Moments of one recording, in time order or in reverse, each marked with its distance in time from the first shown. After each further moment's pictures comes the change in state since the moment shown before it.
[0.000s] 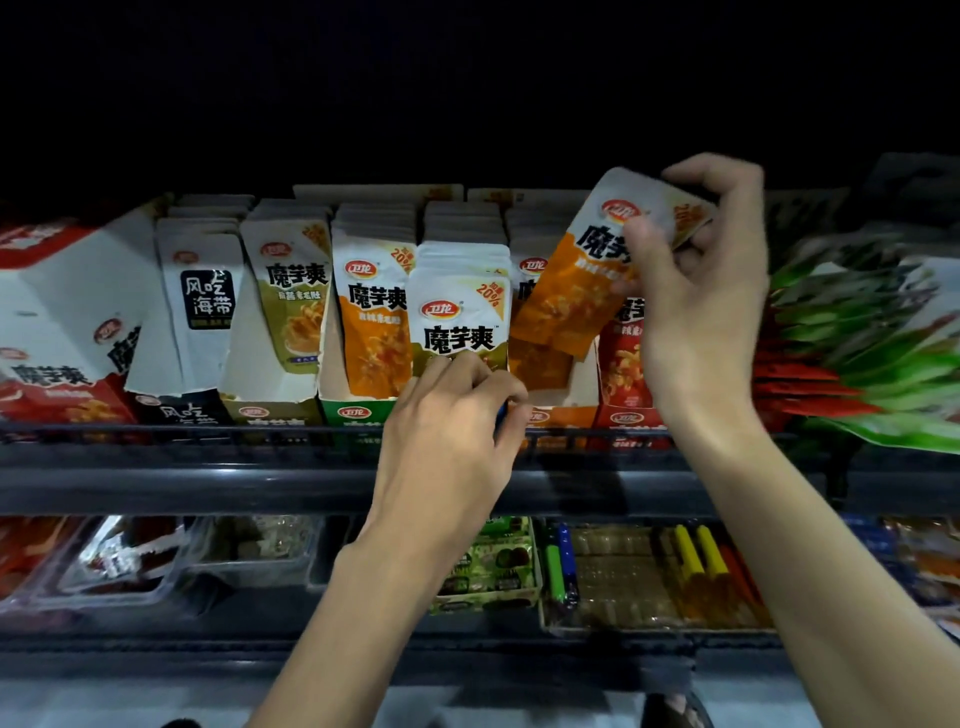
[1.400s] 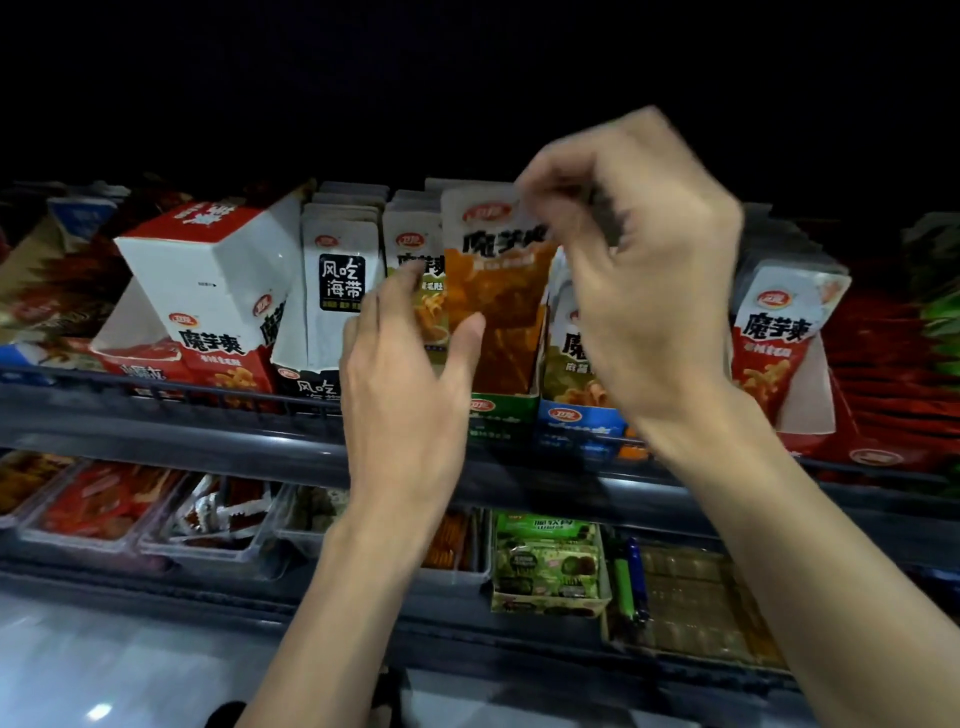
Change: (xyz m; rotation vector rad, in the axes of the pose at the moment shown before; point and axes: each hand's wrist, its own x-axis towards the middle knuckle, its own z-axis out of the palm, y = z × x) left_hand 0.000 -0.063 -0.072 -0.229 0.341 -0.440; right_hand -0.008 -0.065 0.106 -0.181 -0.175 -0.468
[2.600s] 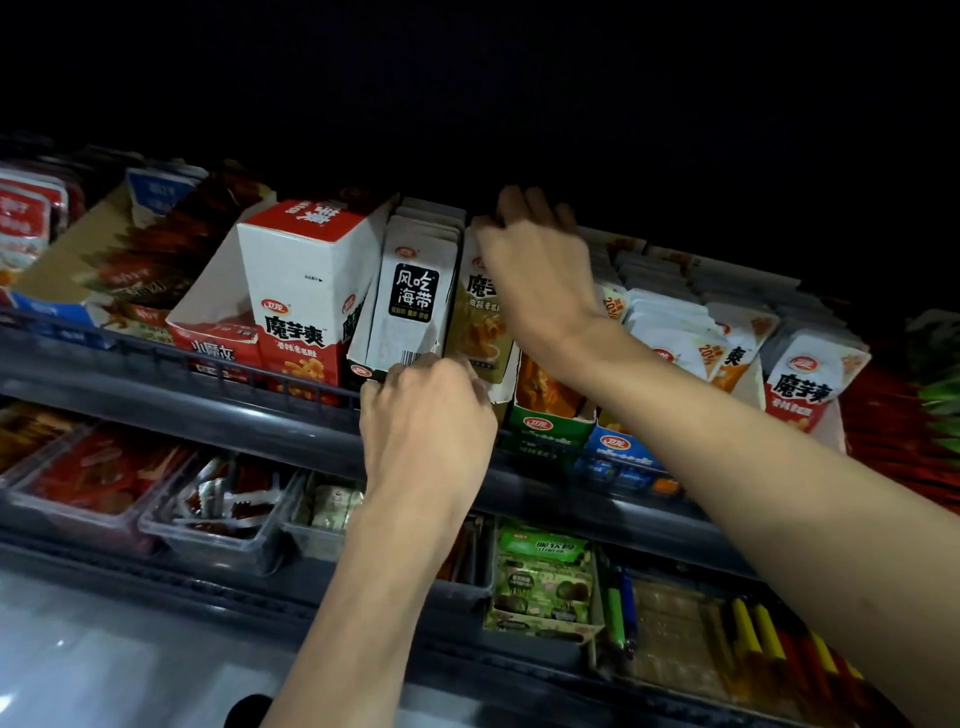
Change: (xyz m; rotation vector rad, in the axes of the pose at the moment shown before) left_hand 0.006 -0.017 -0.042 0.466 -0.266 -0.120; right_hand 0.029 -0.014 0.115 -0.770 -0.619 -0.109
